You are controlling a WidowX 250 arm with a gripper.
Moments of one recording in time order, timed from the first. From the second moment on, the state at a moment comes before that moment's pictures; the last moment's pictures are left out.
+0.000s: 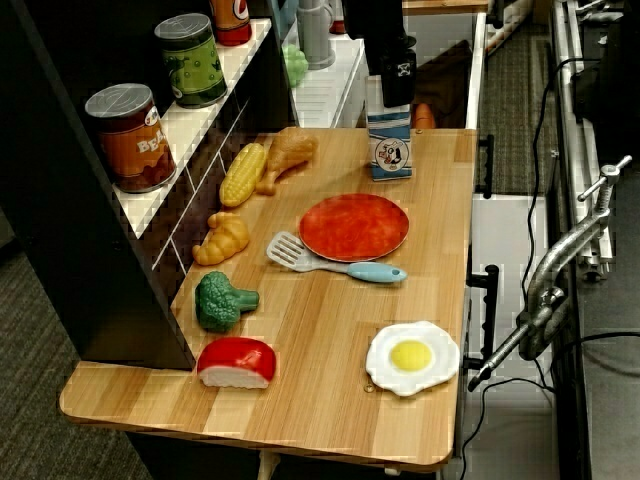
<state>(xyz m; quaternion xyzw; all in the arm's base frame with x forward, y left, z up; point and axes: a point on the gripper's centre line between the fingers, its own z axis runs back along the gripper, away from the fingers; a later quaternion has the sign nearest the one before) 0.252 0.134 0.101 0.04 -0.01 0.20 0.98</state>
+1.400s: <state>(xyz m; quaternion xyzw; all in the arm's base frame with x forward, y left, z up) 0.244 0.127 0.085 0.03 0.05 0.19 0.98</state>
